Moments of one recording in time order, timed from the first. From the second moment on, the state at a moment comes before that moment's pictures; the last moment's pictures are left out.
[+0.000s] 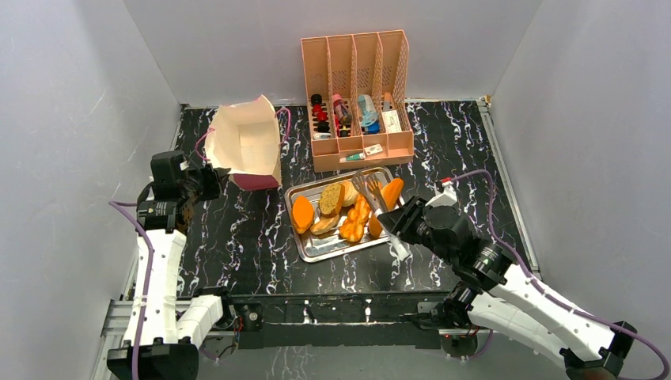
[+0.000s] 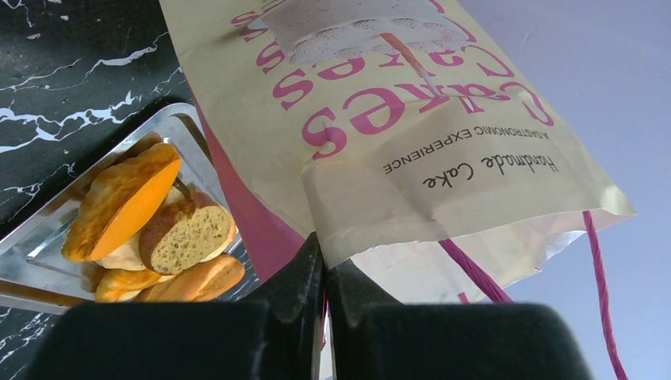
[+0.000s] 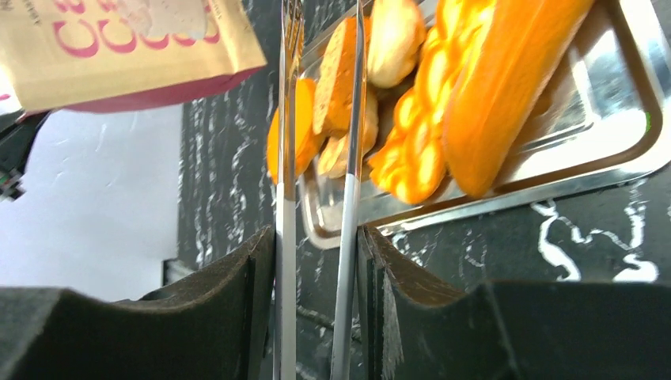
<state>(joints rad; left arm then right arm) 0.08 0.92 1.04 -0.81 0.10 -1.64 0.83 0.60 0.62 -0.45 0.24 1.04</state>
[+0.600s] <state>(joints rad) 0.08 0.93 0.99 -0.80 0.12 -1.64 0.80 0.84 0.74 -0.36 0.68 0.80</state>
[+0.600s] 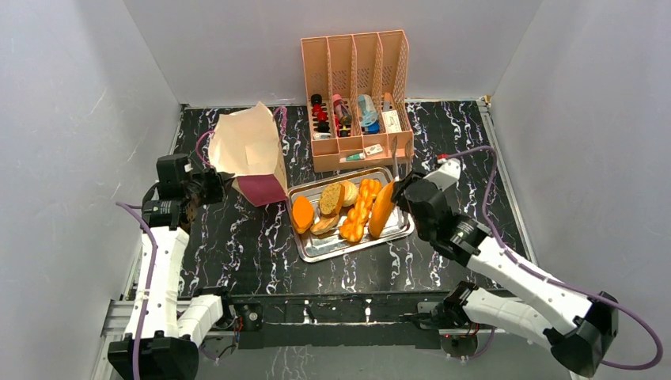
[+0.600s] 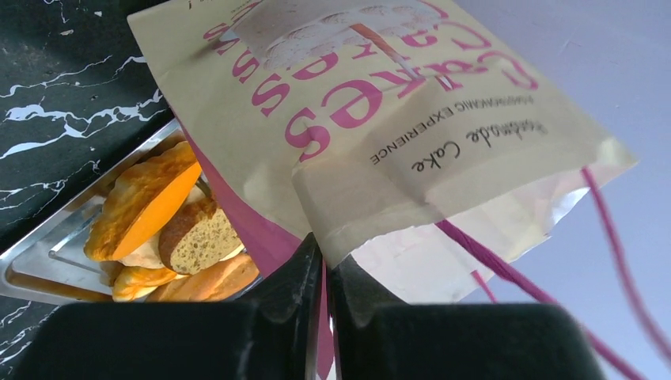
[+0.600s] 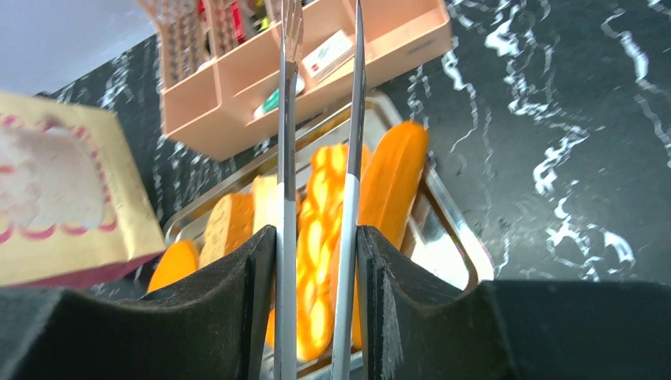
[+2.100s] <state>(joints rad) 0.08 0.96 1.32 -0.73 0.00 -1.23 0.06 1.71 0.86 0.12 0.37 0.63</state>
